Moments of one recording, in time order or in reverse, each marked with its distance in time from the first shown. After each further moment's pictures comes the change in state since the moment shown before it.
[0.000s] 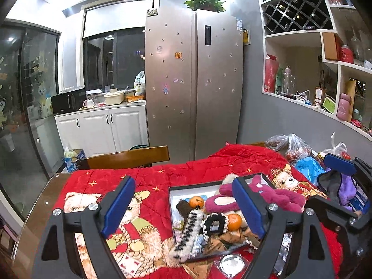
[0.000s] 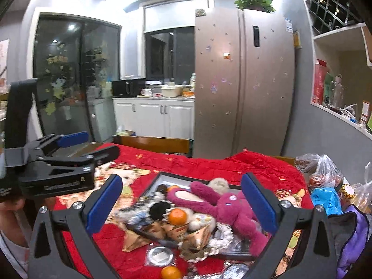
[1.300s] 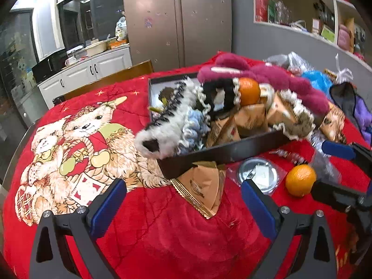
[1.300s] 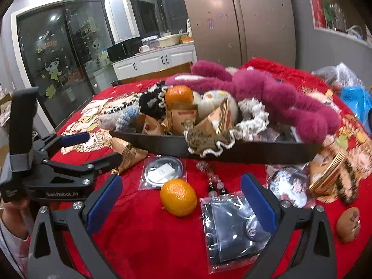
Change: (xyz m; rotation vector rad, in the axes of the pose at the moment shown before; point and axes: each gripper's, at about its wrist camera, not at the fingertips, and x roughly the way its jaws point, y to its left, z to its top) left arm 0.079 -0.017 -0.162 0.105 0.349 -0.029; right arm 0.071 -0.027 -0.175 0.202 0.309 0.087
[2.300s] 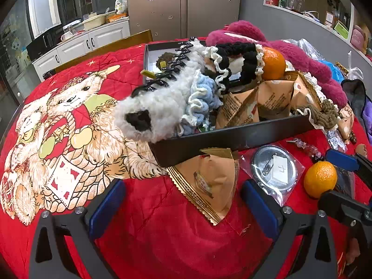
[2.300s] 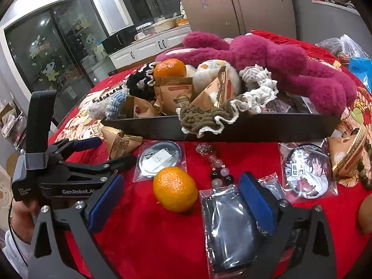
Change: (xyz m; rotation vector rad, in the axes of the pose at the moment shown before) left arm 0.038 0.008 -0.001 -0.063 0.161 -0.034; right arm 0.037 -0.003 0.002 0.071 0.108 0.027
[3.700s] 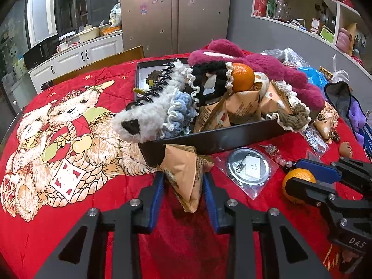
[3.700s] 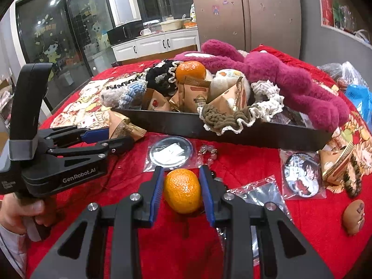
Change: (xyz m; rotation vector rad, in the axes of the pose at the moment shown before) left arm -0.029 -0.006 -0.007 0.021 -0.095 -0.056; right arm -0.012 0.028 -0.016 -0.124 -0.016 -0.057
